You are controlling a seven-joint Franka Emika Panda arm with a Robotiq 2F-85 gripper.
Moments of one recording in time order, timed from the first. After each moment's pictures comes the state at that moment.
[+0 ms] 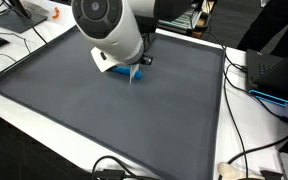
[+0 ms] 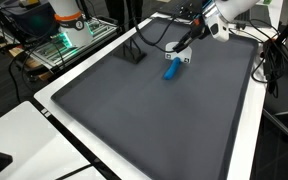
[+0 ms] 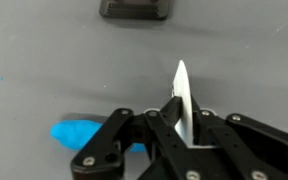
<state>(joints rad) 0.18 0.86 0.05 -1.23 -0.08 1.45 0.12</state>
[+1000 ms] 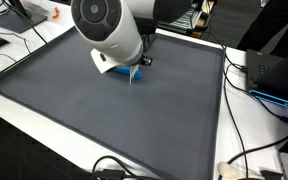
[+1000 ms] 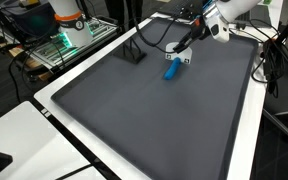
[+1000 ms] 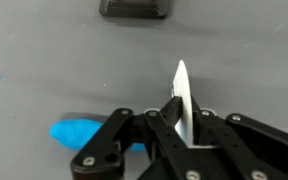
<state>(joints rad) 0.18 0.88 0.05 -1.21 -0.08 1.44 0.13</state>
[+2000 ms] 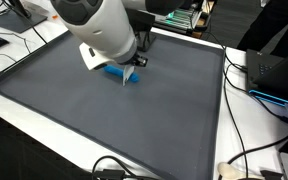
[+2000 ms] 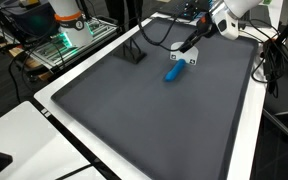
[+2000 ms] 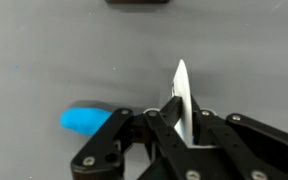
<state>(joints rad) 0.18 0.89 0.04 -1.13 -0.08 1.44 0.15</state>
